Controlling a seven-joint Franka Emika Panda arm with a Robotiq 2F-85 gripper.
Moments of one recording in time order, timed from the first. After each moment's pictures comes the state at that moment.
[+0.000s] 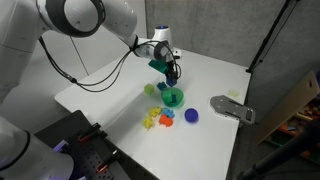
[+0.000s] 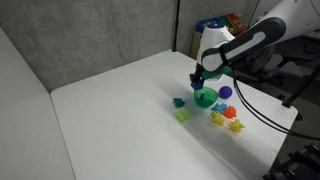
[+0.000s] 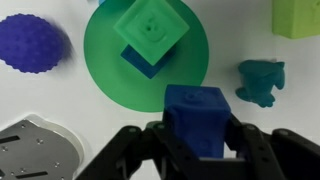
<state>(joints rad) 0.18 0.80 -0.12 -1.60 -0.09 2.51 0.29</state>
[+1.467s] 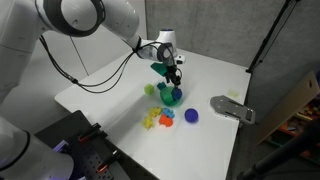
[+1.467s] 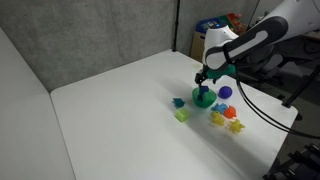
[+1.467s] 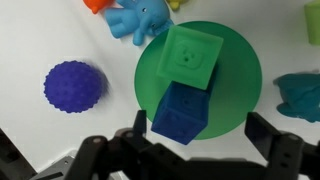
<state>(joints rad) 0.18 0.79 -0.16 -1.61 -0.09 2.39 0.40</state>
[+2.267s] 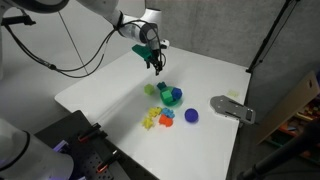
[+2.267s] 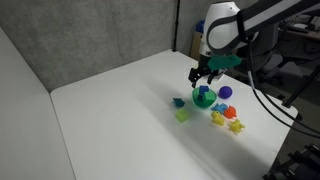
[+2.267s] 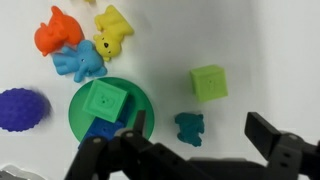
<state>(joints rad) 0.16 0.53 0.02 -1.79 0.03 2.27 0.28</state>
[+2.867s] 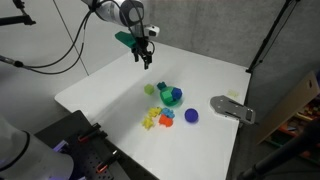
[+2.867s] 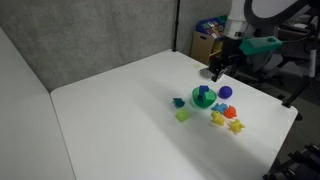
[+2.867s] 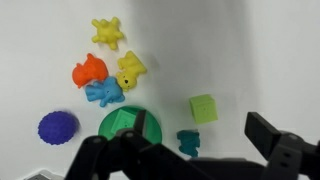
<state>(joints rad) 0.14 0.17 0.04 -2.07 0.03 2.17 0.28</state>
